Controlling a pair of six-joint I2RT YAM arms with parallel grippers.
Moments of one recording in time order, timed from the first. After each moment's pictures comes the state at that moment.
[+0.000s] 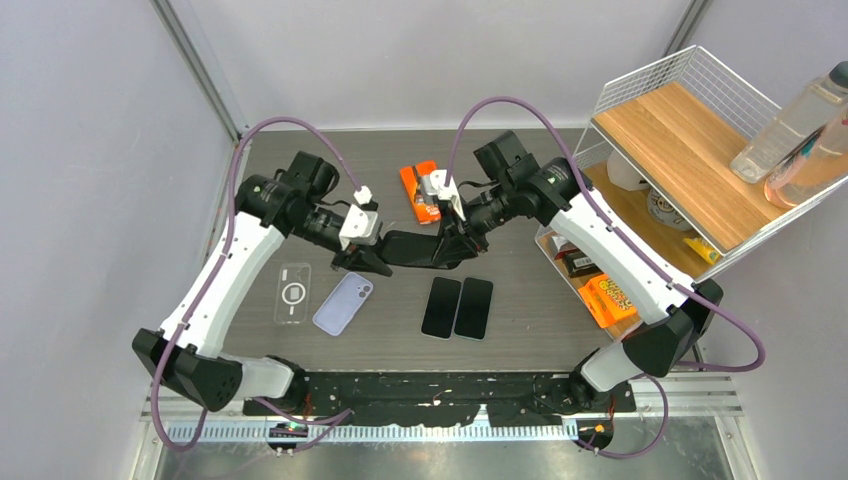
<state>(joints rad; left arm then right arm) -0.42 1.32 1.50 -1.36 1.13 1.22 0.68 1.51 1.67 -1.07 -0.94 -0.68</state>
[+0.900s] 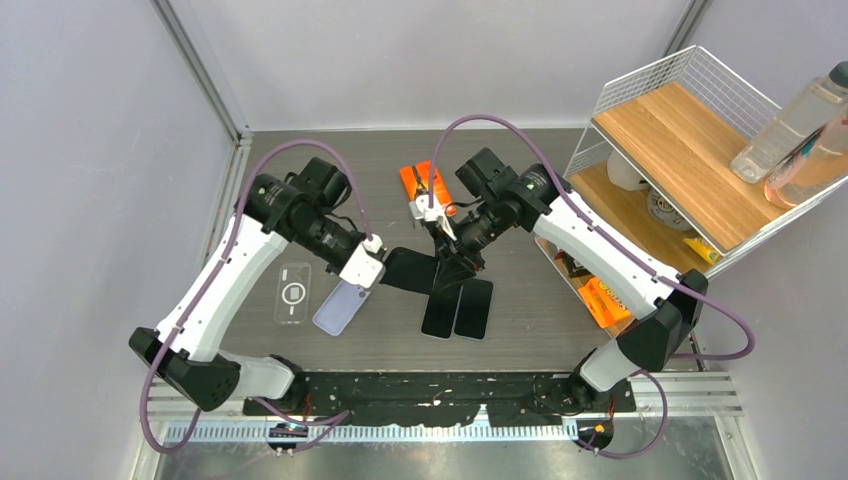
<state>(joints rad) -0.54 1.34 1.59 -1.56 0.87 1.63 0.76 1.55 1.64 -1.19 -0.95 -0.73</state>
